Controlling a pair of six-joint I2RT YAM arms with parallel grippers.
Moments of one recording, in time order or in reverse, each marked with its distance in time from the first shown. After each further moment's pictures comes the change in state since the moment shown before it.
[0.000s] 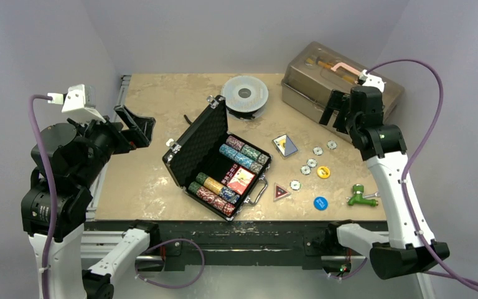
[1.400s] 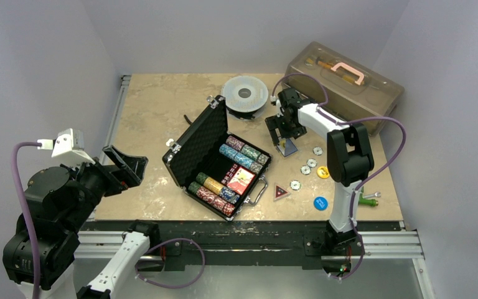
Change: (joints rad) left arm 0.001 -0.187 -0.026 -0.298 -0.023 -0.130; right arm 0.171 0.882 0.121 0.163 -0.292 -0.366
